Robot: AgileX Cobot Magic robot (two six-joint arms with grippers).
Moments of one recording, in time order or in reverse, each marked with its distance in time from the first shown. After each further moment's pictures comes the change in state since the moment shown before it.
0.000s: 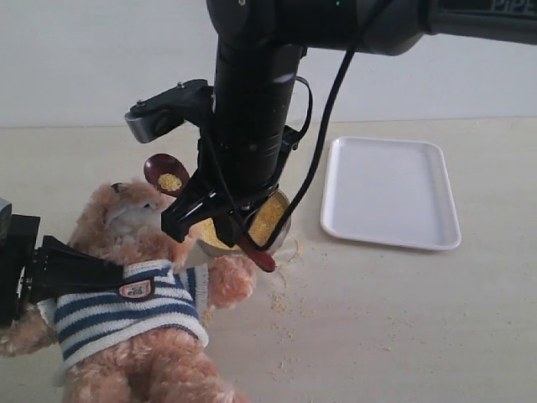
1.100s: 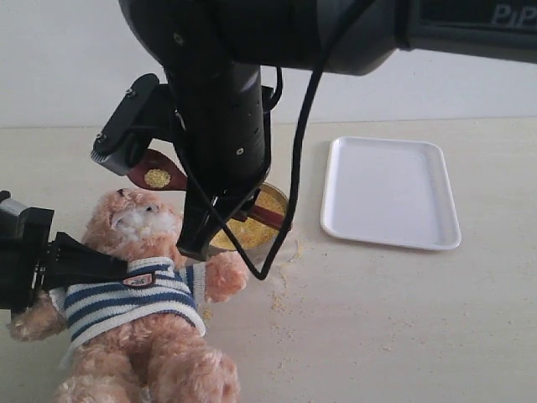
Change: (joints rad) left arm 0.016 0.212 -0.123 0.026 0.030 -0.024; right arm 0.151 -0.032 0.003 -0.401 0.000 -0.037
